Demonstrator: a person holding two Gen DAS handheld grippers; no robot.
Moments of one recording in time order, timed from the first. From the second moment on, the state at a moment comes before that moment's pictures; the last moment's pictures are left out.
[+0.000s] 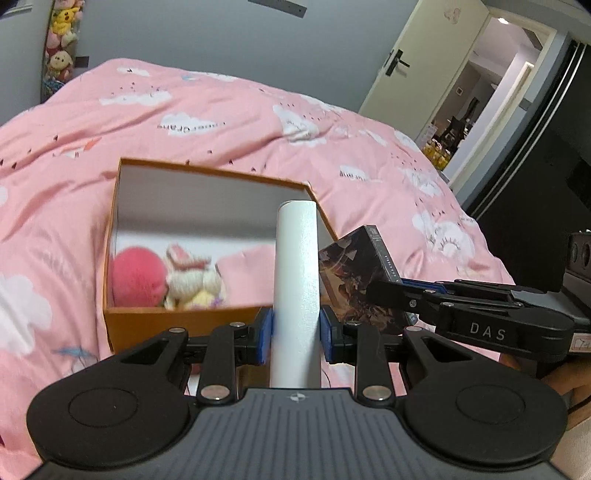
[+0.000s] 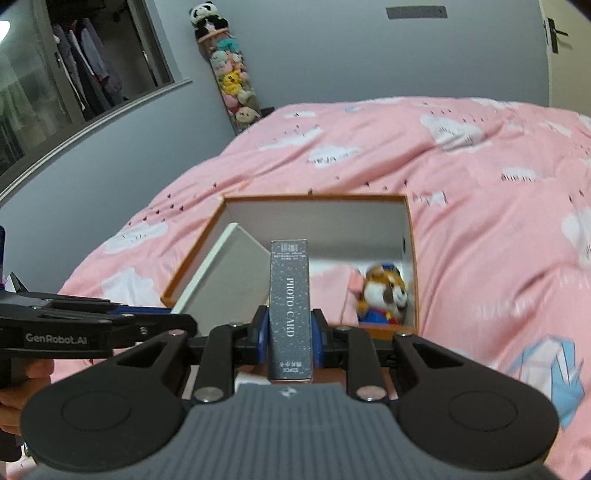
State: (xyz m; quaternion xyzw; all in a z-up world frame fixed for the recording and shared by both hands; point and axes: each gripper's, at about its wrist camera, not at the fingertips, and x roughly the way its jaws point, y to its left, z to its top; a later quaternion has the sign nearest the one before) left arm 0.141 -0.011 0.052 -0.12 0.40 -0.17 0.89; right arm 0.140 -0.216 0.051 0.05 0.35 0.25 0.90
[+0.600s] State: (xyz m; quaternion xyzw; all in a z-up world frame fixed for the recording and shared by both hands) left arm 0.239 0.009 0.045 -0.12 0.41 -0.15 0.89; right arm 0.240 -0.195 0.047 0.04 0.35 0.25 0.90
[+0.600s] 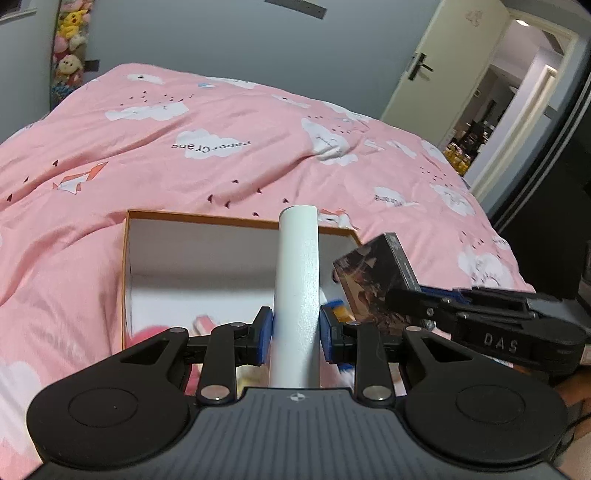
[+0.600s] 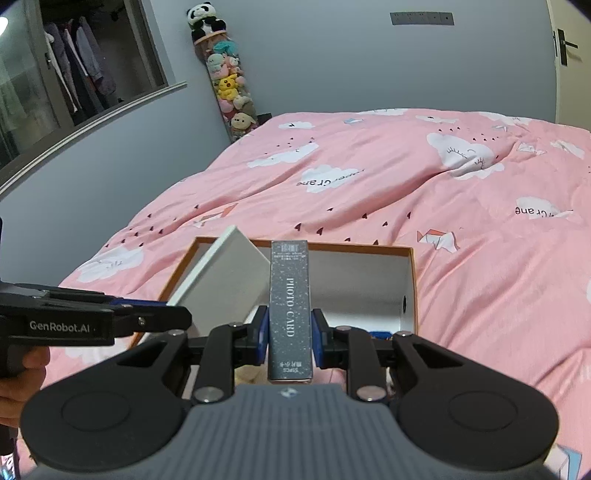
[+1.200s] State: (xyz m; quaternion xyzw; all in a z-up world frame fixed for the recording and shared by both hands) left arm 0.318 0.030 -0.023 -0.21 0.48 -0.08 0.85; right arm 0.333 -0.171 -0.017 0.11 0.44 0.25 0.86
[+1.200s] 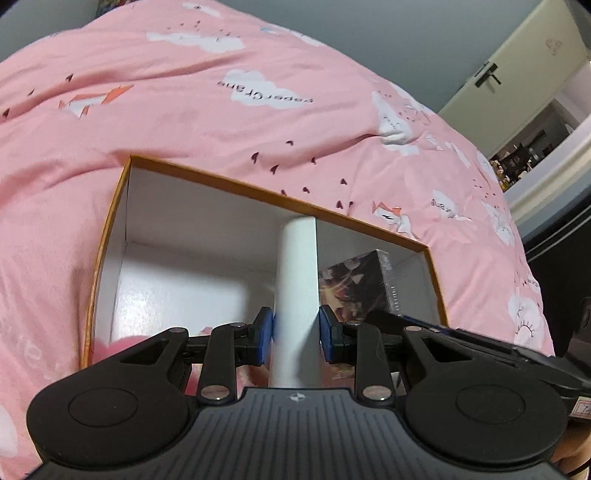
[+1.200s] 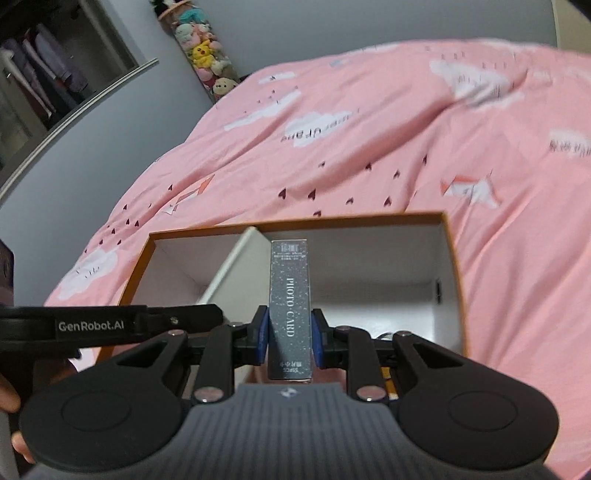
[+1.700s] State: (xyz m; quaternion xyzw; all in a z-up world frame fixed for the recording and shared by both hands) left arm 0.334 0.029 -0.032 -0.17 0.50 -0.09 0.85; right arm 0.346 -0.161 -0.042 0.14 0.47 0.23 0.84
